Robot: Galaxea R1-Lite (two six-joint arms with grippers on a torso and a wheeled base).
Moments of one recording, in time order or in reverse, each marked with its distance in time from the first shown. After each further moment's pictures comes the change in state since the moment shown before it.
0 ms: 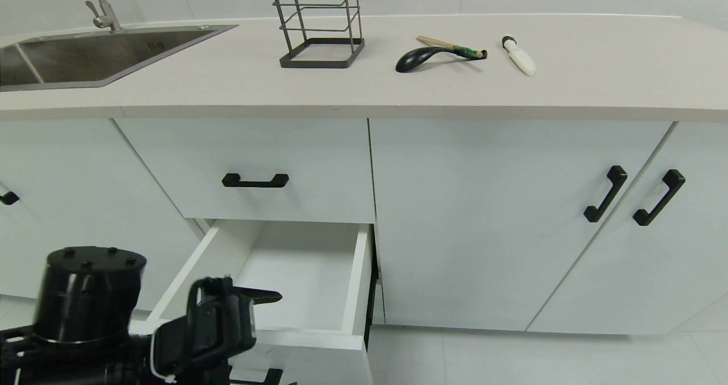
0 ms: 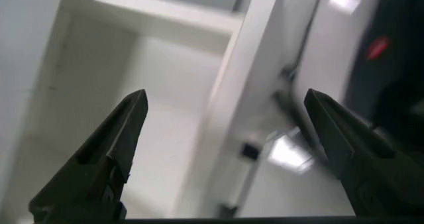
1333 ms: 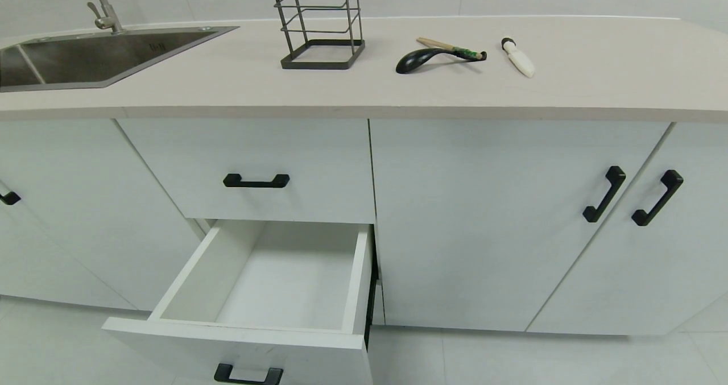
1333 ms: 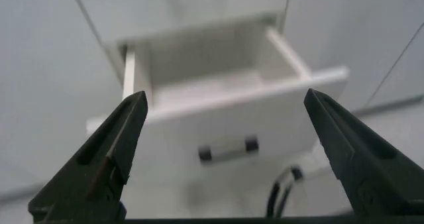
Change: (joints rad) left arm 0.426 -1.210 0.391 0.218 0.157 -0.597; right arm 0.000 0.000 0.000 0.000 0.000 0.000
